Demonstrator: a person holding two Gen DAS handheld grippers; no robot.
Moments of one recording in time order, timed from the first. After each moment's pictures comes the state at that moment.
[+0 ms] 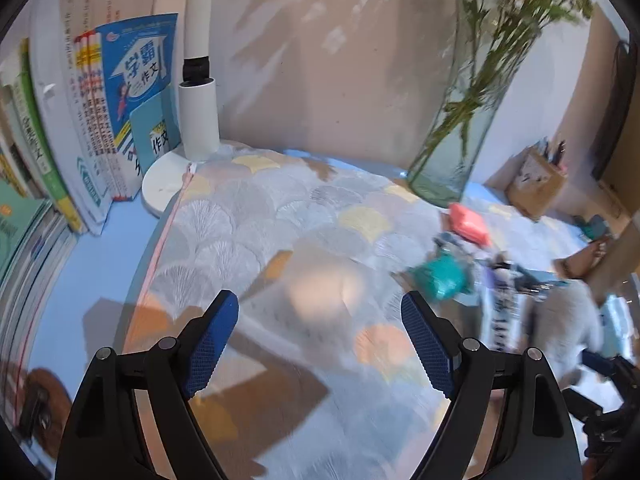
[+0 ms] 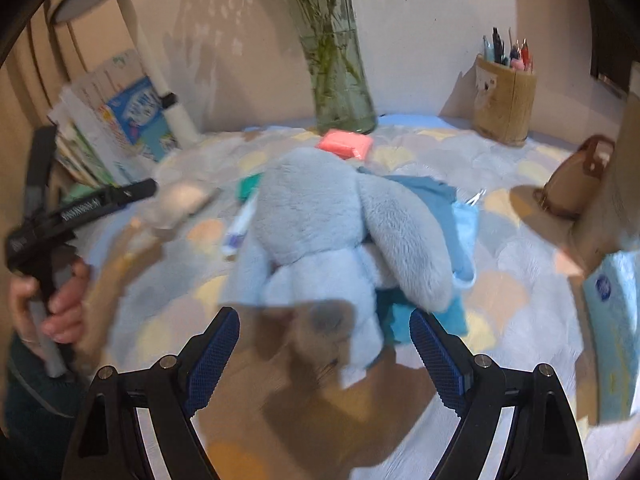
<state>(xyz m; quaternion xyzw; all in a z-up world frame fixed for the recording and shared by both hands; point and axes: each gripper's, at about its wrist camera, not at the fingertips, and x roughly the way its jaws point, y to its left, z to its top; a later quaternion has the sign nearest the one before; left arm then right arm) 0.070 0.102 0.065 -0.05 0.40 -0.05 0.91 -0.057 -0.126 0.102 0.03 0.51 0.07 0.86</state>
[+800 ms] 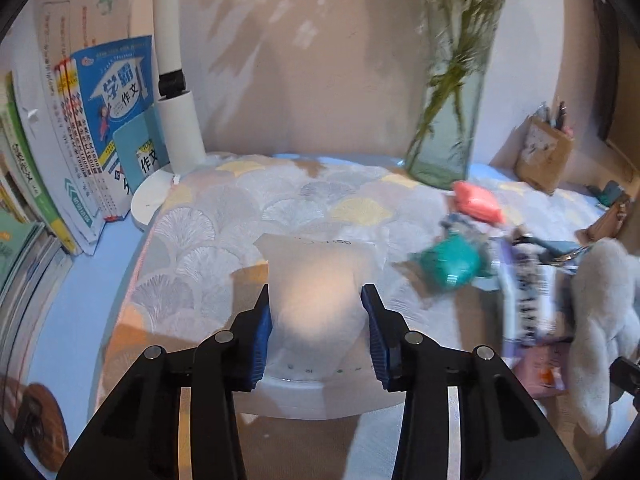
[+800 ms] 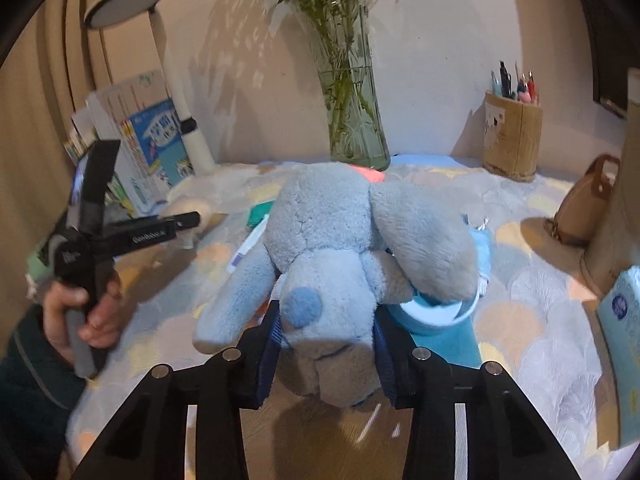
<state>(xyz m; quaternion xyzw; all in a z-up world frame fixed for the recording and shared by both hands) 0.056 0.074 0.048 0.00 0.37 -0.05 0.93 -0.073 -0.131 0.094 0.05 0.43 0.11 0.90</state>
